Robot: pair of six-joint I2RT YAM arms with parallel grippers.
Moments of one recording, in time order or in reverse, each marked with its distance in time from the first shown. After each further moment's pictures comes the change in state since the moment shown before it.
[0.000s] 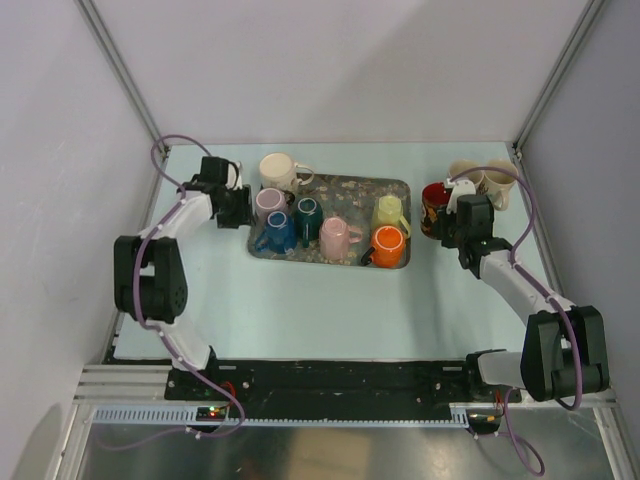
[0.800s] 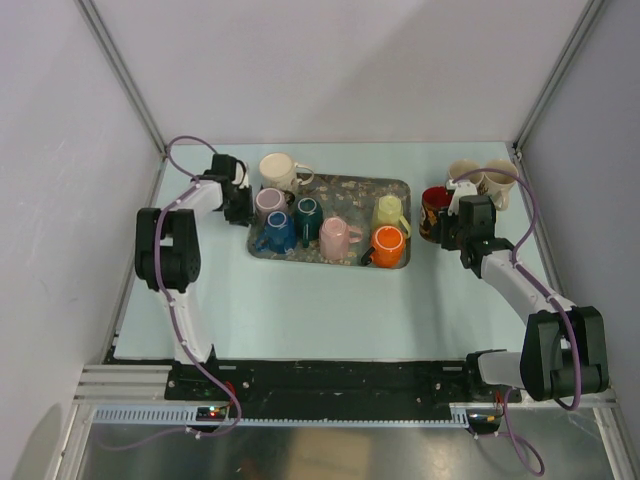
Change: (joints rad) left arm 0.015 0.306 0.204 0.026 0.011 0.010; right arm -0.021 0.000 0.000 -0.035 -0.050 0.026
